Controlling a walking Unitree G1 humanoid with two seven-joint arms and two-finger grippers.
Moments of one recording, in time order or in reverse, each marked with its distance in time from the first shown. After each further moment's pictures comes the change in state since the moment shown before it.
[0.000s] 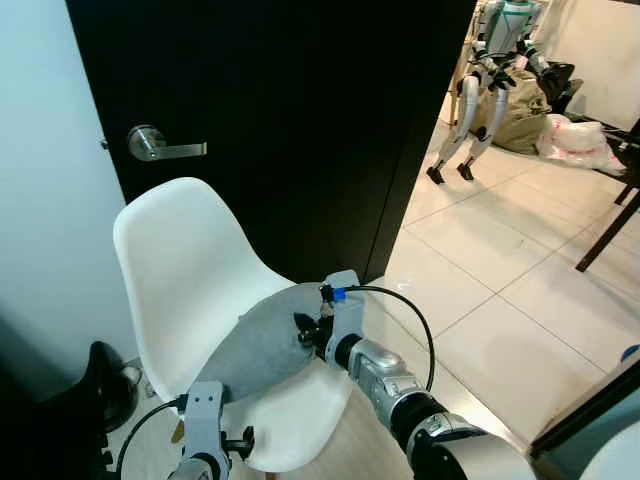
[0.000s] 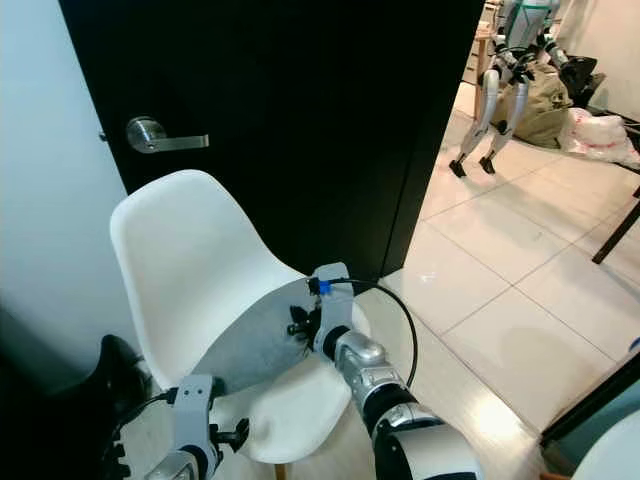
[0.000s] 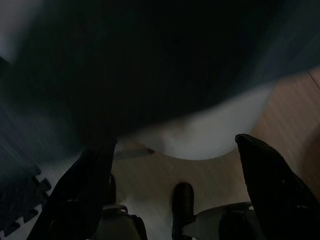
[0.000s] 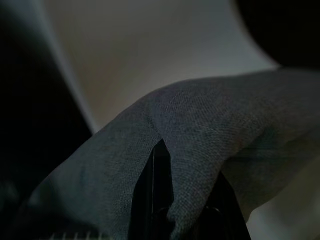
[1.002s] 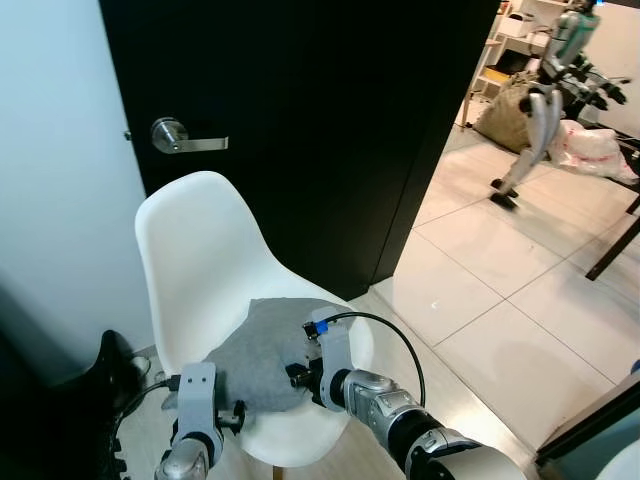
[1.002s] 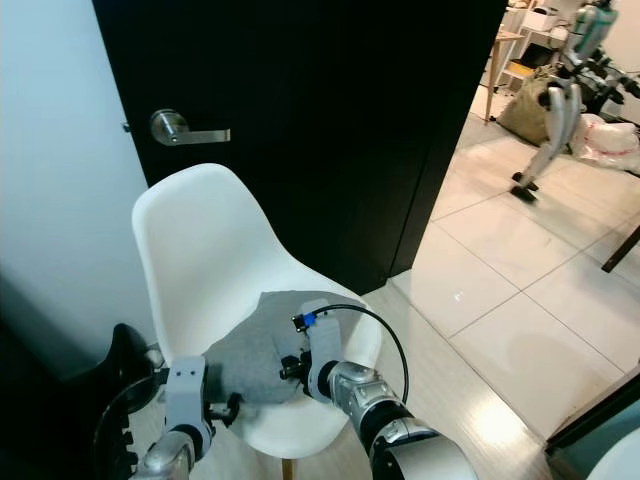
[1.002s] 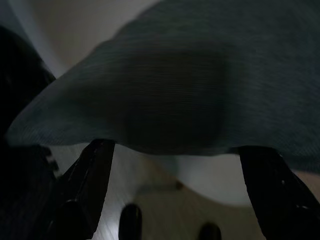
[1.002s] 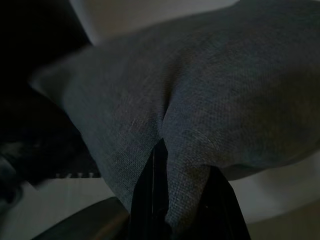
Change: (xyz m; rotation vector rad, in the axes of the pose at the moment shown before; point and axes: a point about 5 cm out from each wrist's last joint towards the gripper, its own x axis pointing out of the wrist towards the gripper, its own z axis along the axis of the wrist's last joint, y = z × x) left arm 0.007 0.012 0.043 0.047 -0.175 0.114; right arm -0.006 0.004 -0.039 0.022 0.236 -0.020
